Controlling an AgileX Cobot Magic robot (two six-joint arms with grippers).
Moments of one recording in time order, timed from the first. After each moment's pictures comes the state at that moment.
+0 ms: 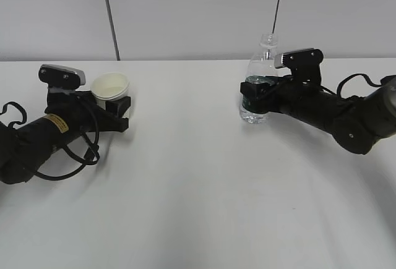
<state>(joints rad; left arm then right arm) -0.19 2.20 -0.88 0.30 -1.04 -0.13 0.11 2.20 -1.08 -0.42 -0.80 0.31</state>
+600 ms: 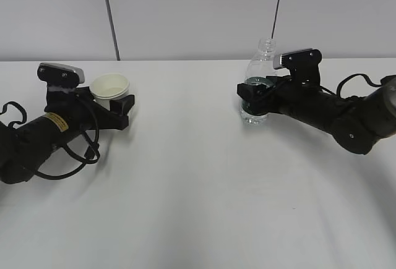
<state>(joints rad) -0.19 2.20 -0.88 0.30 -1.06 -0.13 0.11 2.20 -1.08 -0.44 -0.80 0.31</state>
